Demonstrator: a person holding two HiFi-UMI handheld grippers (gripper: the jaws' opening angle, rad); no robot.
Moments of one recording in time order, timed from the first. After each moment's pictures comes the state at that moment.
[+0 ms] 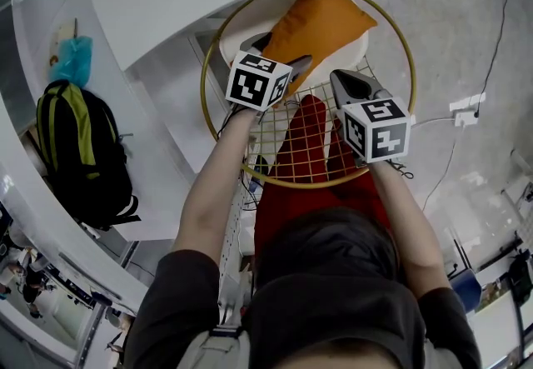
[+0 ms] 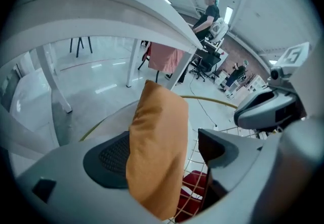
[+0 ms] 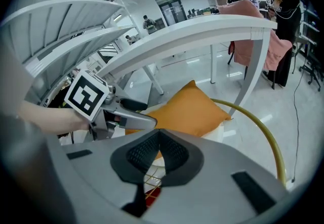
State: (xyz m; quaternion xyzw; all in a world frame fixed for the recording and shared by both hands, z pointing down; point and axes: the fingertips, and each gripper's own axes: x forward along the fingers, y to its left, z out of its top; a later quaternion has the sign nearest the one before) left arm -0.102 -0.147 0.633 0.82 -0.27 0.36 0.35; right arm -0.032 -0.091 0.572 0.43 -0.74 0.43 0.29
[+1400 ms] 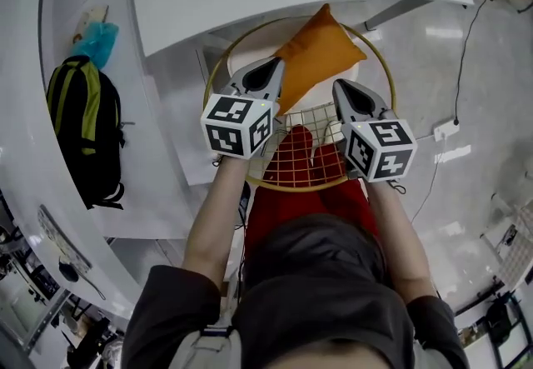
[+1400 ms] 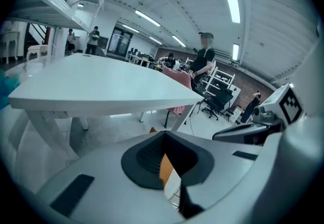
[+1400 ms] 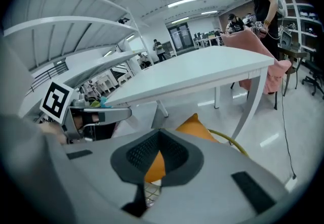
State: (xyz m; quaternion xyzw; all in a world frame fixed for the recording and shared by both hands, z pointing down) left arm -0.126 -0.151 0.473 0.83 -0.43 0.17 0.31; right arm -0.020 -0.113 0.475 0.46 -0.79 0.35 0.21
